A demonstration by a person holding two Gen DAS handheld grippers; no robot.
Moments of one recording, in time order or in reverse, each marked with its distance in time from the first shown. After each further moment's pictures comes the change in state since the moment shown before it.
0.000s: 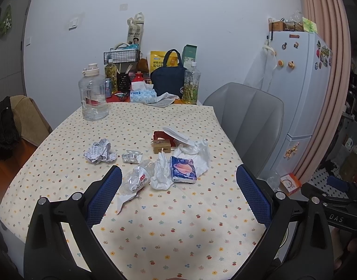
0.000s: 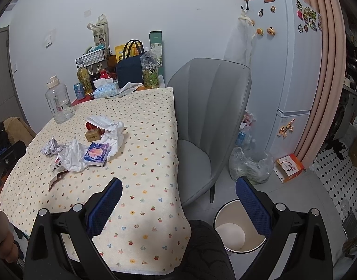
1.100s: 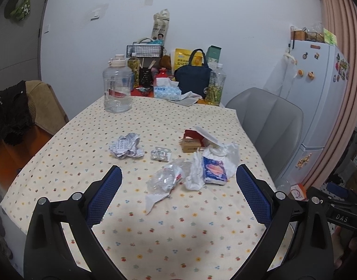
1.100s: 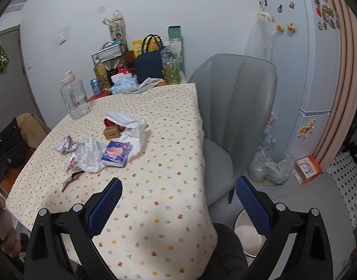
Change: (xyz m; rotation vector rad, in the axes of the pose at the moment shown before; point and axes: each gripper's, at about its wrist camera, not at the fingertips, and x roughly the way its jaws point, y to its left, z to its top) left arm 0.006 0.060 -0.005 -0.095 0.006 0.082; right arm 0.032 0.034 0.004 -0.024 0.034 0.133
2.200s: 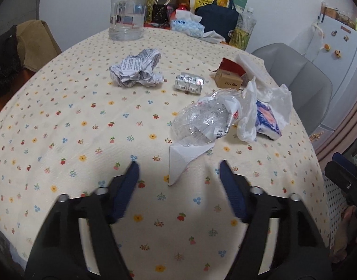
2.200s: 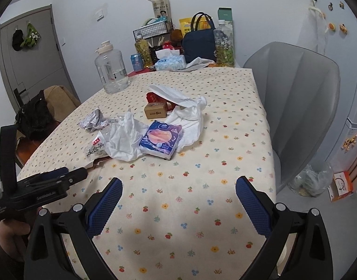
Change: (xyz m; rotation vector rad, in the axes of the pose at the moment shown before) left arm 0.115 0.049 -0.060 -0.094 0.348 0.013; right arm 0.081 0.060 -0.007 -0.137 0.087 0.235
